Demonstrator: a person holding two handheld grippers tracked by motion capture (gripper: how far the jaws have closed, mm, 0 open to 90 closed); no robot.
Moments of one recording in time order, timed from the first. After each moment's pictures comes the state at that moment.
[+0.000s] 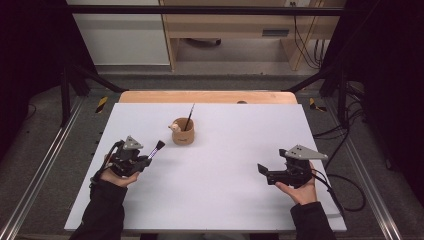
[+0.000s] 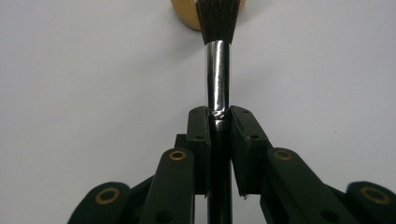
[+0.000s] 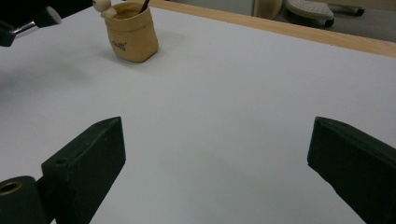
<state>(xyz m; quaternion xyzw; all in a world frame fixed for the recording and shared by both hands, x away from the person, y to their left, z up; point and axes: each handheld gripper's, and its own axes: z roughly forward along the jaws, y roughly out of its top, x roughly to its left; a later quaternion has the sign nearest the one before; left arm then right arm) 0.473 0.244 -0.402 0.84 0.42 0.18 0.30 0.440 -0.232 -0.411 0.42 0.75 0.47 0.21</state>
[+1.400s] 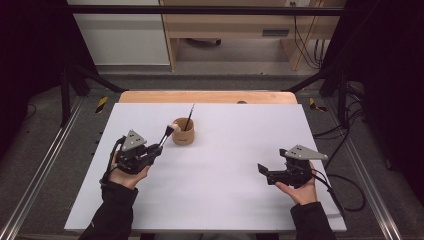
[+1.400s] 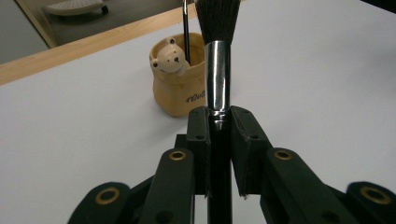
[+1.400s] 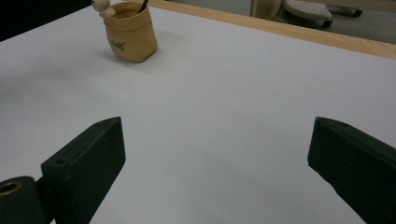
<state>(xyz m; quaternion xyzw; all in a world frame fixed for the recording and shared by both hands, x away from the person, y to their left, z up) 0.462 0.217 -0.374 0.78 0.40 0.23 0.42 0.440 -0.232 -0.410 0.42 0.75 0.47 0.22</state>
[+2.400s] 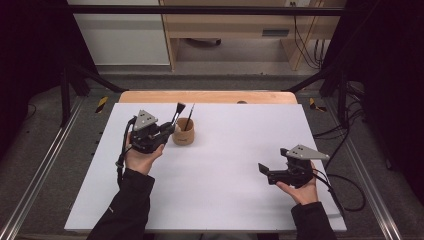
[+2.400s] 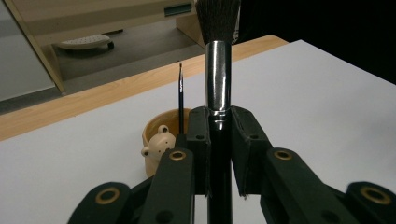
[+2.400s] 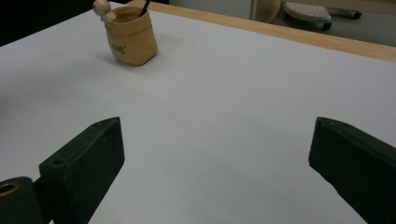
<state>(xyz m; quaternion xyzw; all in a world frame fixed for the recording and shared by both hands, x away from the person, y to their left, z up) 0.499 0.182 -0.345 0.74 0.40 0.25 0.47 0.440 -0.234 -0.409 0.42 0.75 0.47 0.22</state>
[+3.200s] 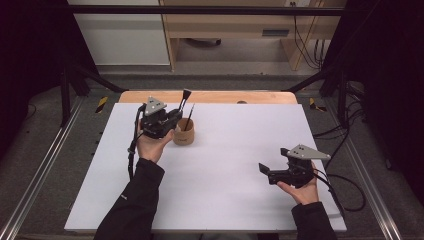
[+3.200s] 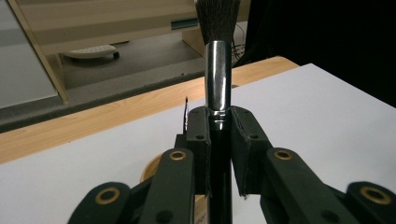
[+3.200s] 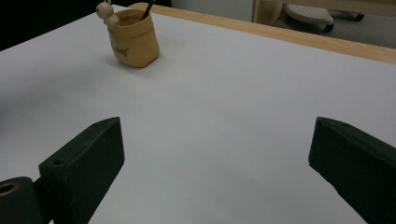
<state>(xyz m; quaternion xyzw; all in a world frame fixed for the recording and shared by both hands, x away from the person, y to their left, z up) 0.537 0.162 -0.341 0.72 0.41 0.26 0.49 0.439 -0.235 -0.408 0.41 0.74 0.48 0.21</state>
